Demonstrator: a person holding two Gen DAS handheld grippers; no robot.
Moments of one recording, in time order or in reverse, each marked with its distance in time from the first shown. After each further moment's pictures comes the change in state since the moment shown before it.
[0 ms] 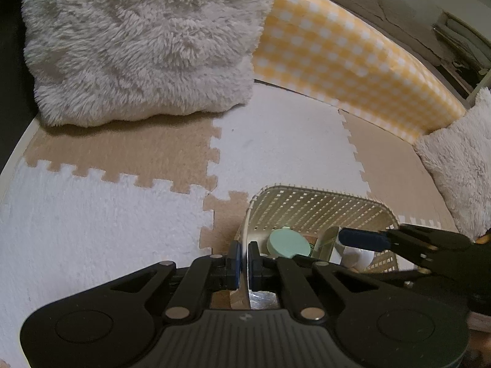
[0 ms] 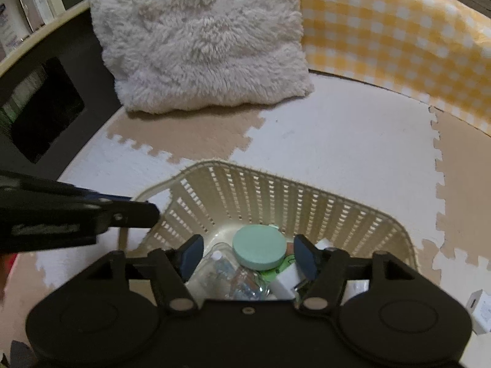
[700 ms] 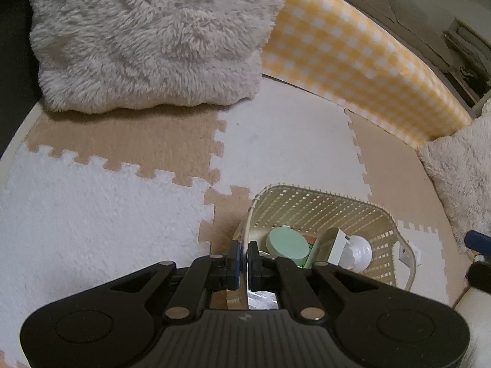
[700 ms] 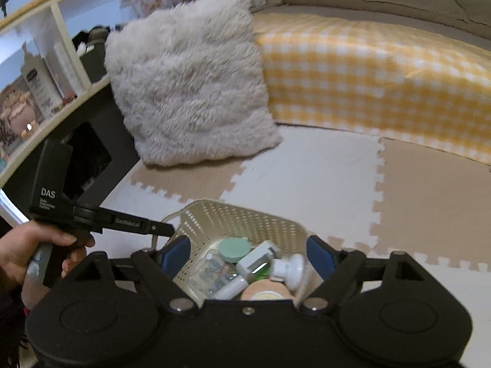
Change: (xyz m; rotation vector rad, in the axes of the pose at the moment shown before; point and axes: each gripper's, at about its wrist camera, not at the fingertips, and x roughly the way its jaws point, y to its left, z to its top) left arm 0.002 0.005 0.005 -0.065 0.037 -0.011; right arm -0.135 -0.063 -0.015 0.082 -0.175 0.028
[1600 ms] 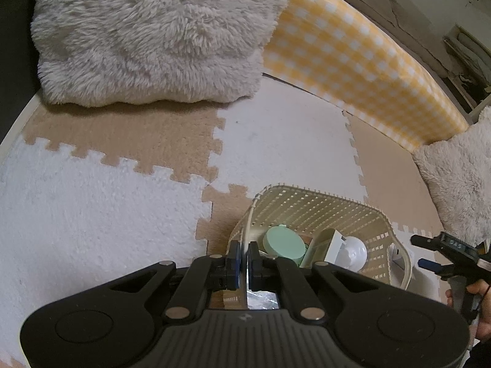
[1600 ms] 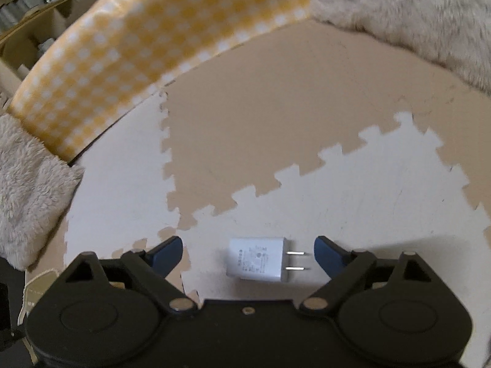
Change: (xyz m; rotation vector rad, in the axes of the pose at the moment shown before) left arm 0.000 0.003 0.001 -0.014 0.008 -0.023; right arm 0.061 -0.205 -0.073 0.664 0.095 -0.305
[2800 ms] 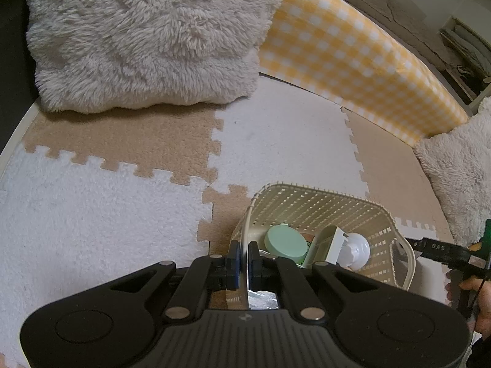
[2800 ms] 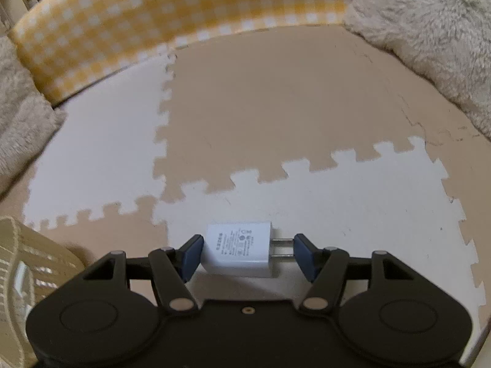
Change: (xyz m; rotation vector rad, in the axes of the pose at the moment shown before) left arm 0.000 -0.003 -0.001 0.034 -0.003 0.016; right arm 0.010 0.032 -0.008 -0.229 -0.007 -0.121
